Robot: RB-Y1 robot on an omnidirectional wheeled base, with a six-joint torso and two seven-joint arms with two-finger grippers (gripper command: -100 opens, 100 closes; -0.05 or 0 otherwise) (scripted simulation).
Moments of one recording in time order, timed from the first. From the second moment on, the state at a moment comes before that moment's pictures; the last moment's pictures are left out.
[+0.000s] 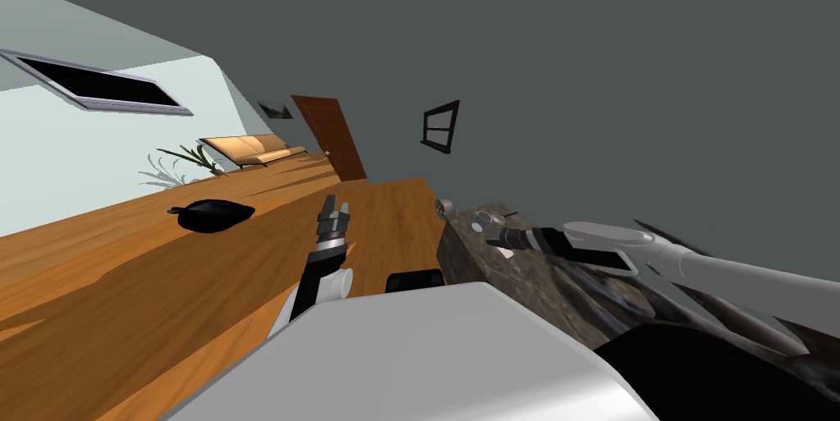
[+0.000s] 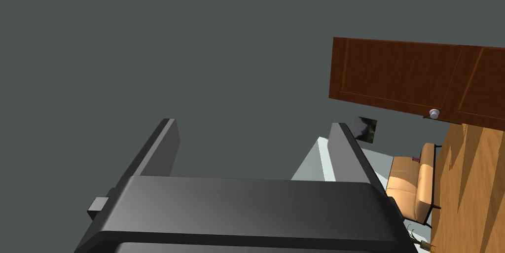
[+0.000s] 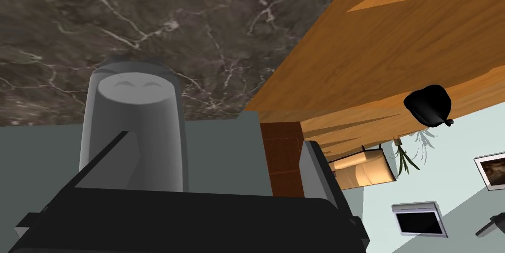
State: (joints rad) left arm 0.53 -0.03 0.02 -2.20 -0.06 -0.39 -0.03; right arm 0.75 -1.68 0.03 -1.74 0.41 -0.61 -0.15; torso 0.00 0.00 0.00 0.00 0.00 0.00
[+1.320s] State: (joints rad) left arm 0.53 -0.03 0.02 -2.20 -0.06 -0.39 -0.03; right arm 0.85 -1.98 -0.02 -1.68 0.48 -0.65 -0.17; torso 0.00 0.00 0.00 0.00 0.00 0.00
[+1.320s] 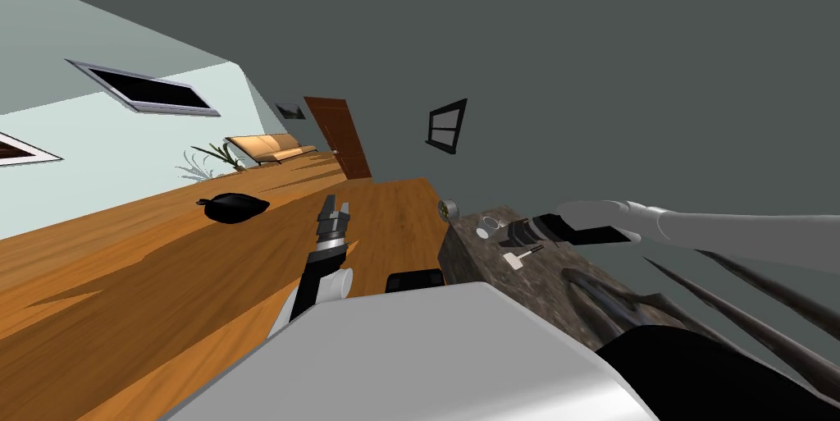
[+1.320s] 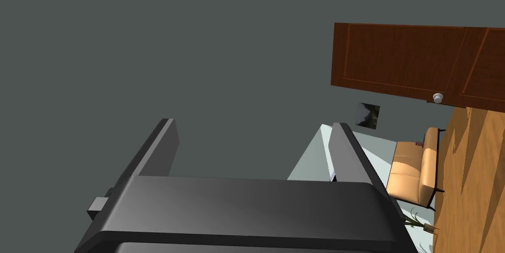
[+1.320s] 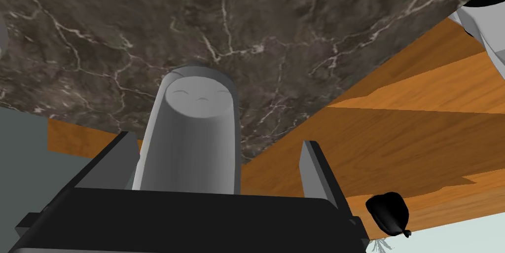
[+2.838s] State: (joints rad) left arm 0.53 -0.03 0.02 -2.20 -0.06 -0.39 -0.03; right arm 0.83 -2.11 0.02 -1.66 0.54 -0.65 -0.16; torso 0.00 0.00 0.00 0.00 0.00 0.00
